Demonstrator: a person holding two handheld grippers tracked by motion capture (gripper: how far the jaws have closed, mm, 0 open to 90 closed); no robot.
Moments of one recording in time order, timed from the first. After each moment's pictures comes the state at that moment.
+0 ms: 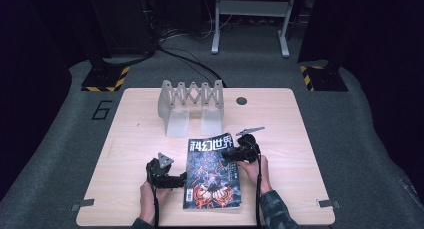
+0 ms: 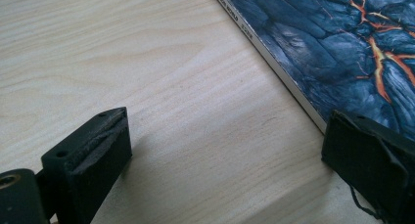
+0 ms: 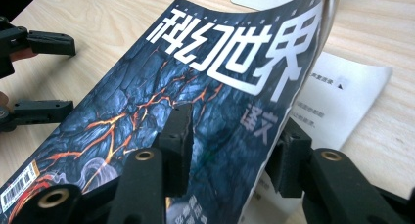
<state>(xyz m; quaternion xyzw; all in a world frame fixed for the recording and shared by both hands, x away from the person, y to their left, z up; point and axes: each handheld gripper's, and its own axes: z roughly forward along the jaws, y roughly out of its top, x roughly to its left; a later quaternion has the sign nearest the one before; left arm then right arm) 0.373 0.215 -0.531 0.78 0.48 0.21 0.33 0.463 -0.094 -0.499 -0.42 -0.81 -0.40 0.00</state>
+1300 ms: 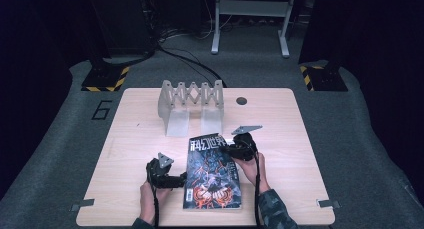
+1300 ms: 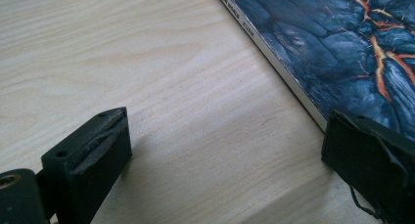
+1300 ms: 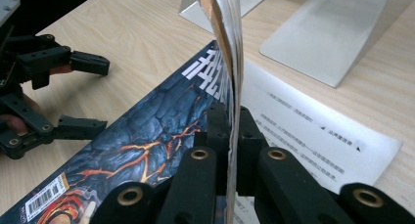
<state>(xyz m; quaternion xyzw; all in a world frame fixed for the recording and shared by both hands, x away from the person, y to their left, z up) 0.373 0.215 -0.531 0.78 0.48 0.21 0.33 0.447 -0.079 -0.469 -0.37 -0.82 -0.44 -0.05</state>
